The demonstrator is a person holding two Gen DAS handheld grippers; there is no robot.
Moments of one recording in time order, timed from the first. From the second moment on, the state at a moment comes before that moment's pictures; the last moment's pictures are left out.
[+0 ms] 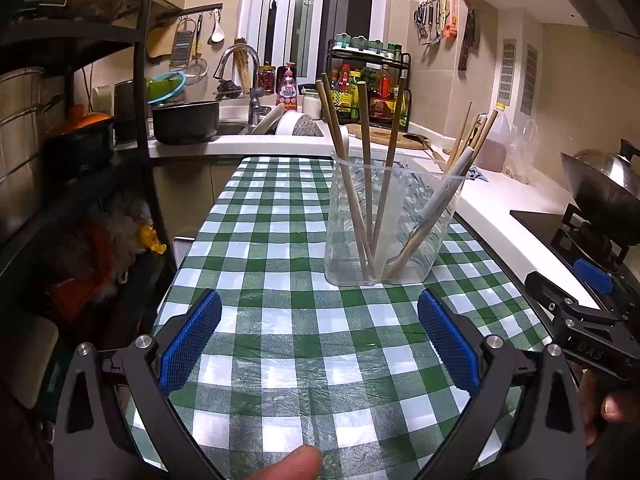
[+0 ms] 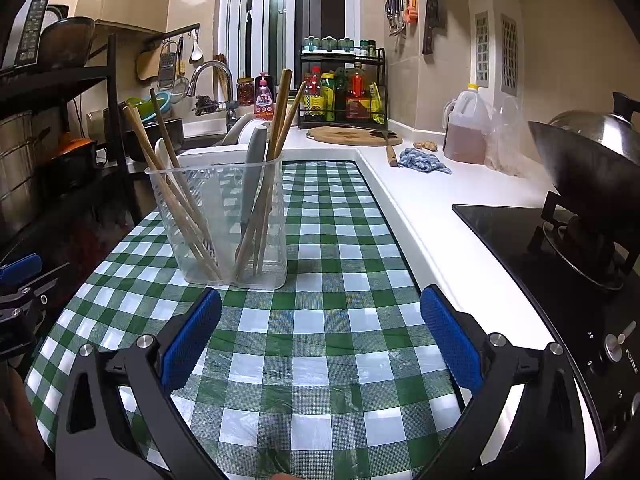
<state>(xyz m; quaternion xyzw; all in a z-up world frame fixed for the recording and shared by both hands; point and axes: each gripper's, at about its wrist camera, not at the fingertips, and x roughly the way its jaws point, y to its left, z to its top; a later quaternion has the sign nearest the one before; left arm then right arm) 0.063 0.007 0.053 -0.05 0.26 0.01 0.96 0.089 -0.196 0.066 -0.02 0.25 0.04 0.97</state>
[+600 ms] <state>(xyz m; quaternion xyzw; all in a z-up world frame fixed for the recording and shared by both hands) 0.065 0.006 0.045 -0.05 0.27 0.01 0.96 0.088 -0.196 0.066 -0.02 0.25 0.04 0.97</state>
